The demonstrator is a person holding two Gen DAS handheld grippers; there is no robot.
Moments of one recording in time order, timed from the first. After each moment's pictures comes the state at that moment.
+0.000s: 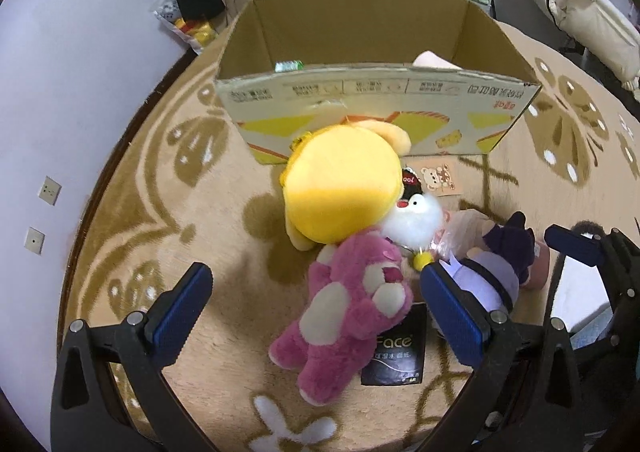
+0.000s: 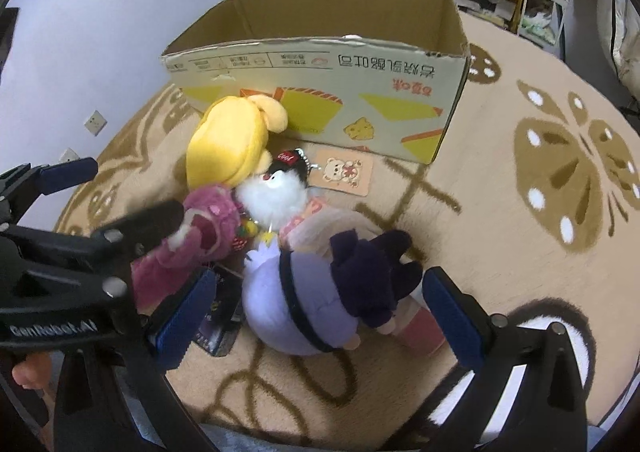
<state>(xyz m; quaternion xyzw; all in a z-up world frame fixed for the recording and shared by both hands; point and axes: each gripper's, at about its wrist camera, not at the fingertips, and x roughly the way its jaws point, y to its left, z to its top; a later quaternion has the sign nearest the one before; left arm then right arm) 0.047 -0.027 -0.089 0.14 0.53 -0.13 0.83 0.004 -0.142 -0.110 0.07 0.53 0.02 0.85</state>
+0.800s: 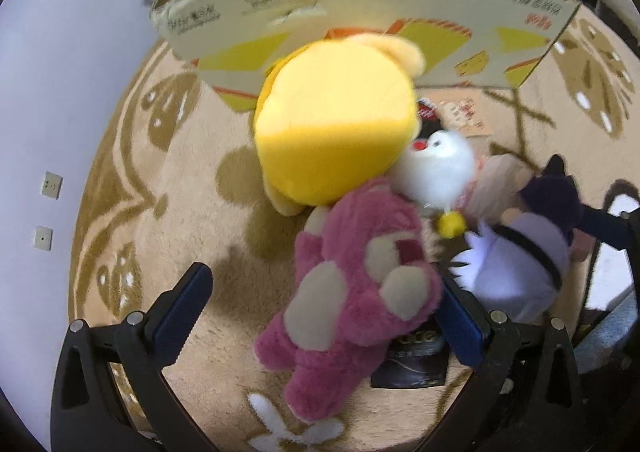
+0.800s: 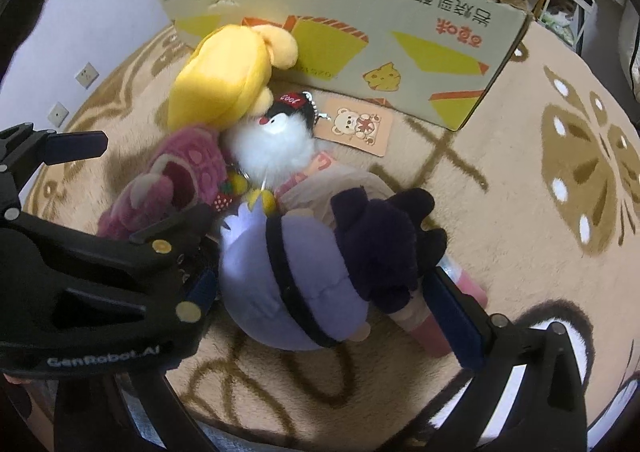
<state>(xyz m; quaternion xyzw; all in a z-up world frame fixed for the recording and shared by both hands) 0.058 -0.041 -0.142 0.20 0.59 -0.10 0.78 0.019 -0.119 -0.150 0.02 0.58 0.03 0.81</state>
